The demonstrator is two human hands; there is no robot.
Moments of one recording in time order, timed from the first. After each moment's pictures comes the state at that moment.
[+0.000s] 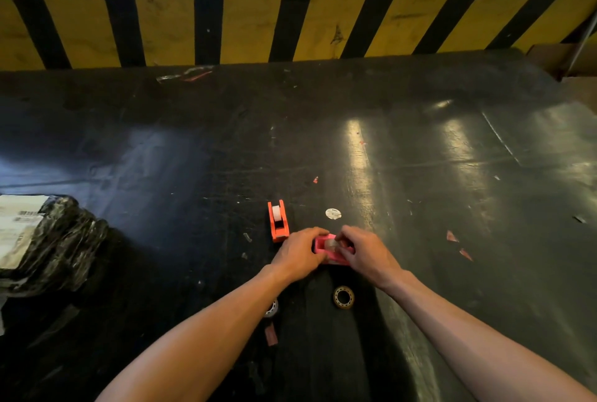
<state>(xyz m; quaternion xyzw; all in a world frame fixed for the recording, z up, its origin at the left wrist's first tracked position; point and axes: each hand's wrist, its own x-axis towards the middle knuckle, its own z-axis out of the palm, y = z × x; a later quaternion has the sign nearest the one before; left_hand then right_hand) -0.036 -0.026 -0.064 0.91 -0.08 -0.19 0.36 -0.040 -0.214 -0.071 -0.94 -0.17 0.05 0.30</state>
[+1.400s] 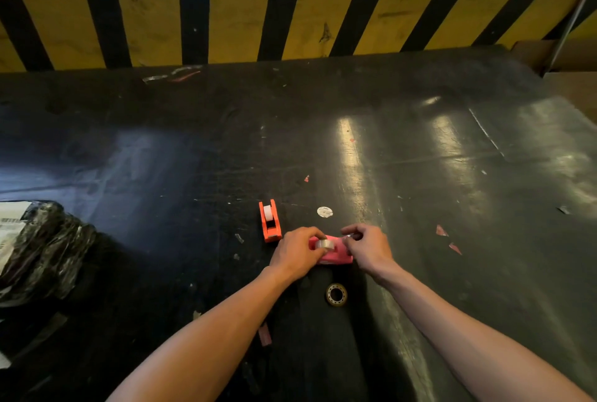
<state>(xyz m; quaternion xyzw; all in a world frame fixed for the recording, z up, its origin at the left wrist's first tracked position) -0.036 -0.039 -0.067 0.92 -0.06 -0.16 0.34 -0.042 -0.214 -0.062 -0.87 0.15 0.10 0.47</state>
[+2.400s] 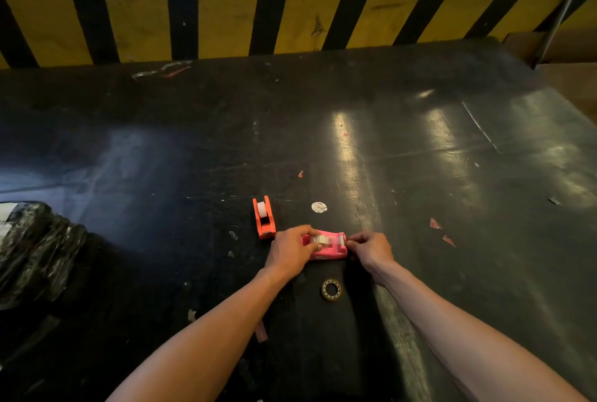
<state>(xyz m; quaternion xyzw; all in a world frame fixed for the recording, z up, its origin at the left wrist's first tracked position) -0.042 -0.044 -0.070 0.91 0.00 -0.18 0.39 -0.048 -0.225 -0.083 -0.81 0.29 0.16 0.49</state>
